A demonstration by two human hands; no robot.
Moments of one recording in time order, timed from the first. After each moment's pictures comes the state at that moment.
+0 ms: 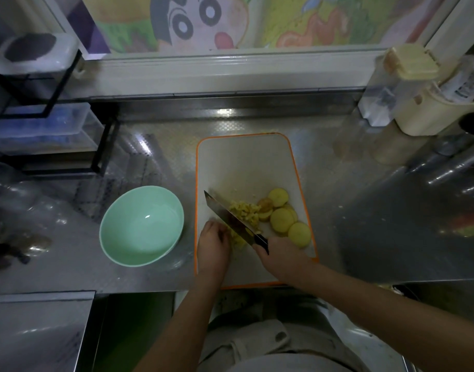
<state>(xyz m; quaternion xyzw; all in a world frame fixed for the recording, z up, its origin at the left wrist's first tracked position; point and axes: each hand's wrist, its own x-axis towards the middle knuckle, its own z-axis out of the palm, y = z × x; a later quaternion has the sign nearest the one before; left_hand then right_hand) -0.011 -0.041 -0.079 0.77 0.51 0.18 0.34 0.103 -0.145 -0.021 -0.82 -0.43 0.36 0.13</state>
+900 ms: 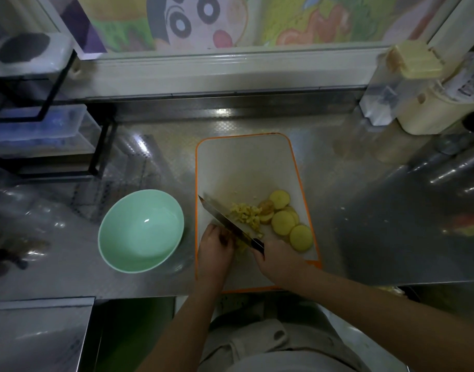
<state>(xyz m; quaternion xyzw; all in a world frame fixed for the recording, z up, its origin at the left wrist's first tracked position) -0.009 -0.041 -0.075 0.77 0.51 0.18 0.34 0.100 -0.138 -0.027 -0.81 -0.47 0.33 0.10</state>
